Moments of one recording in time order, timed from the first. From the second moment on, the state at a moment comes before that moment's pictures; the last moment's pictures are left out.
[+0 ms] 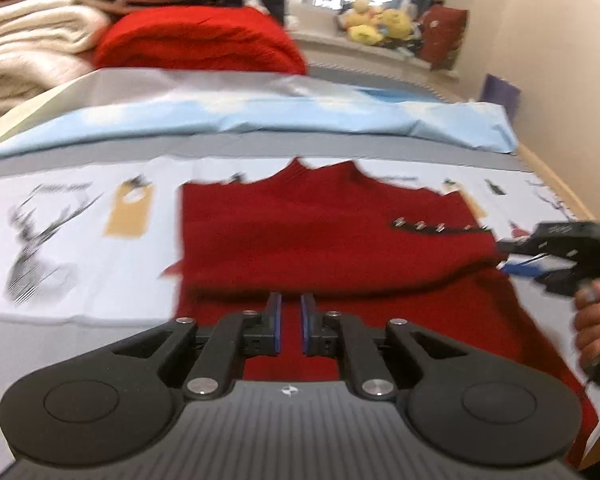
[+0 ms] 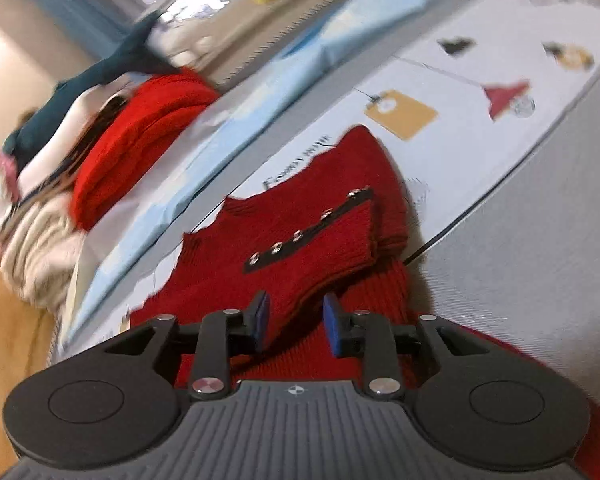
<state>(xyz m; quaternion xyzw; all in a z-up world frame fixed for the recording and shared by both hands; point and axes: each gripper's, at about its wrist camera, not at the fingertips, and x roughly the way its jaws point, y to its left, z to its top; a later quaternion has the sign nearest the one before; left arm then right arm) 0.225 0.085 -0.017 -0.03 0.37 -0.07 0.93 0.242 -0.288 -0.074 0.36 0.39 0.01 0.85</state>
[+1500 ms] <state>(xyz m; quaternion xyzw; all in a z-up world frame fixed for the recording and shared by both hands) 0.319 0.039 -0.050 -0.07 0.32 -0.15 0.93 0.276 -0.177 -0.028 0.23 0.32 0.32 0.86</state>
